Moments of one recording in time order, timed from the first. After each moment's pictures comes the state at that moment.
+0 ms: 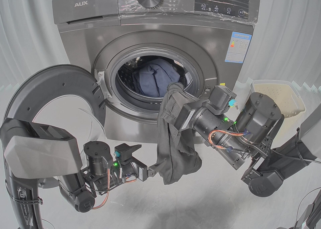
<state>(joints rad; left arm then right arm) -0.56 2.22 -0.47 -1.55 -0.16 -0.03 0.82 1.94 -0.82 -1.40 -0.17 0.20</state>
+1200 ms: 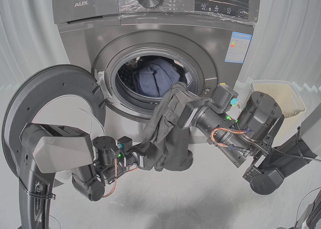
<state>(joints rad) -0.47 2.41 -0.70 -1.55 -0.13 -0.04 0.80 1.94 -0.81 -1.39 -0.17 0.20</state>
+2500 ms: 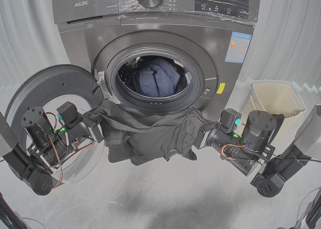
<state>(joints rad) -0.31 1.82 -0.41 -1.55 -0.28 -0.03 0.69 1.97 -0.63 -1.38 -0.15 0.18</state>
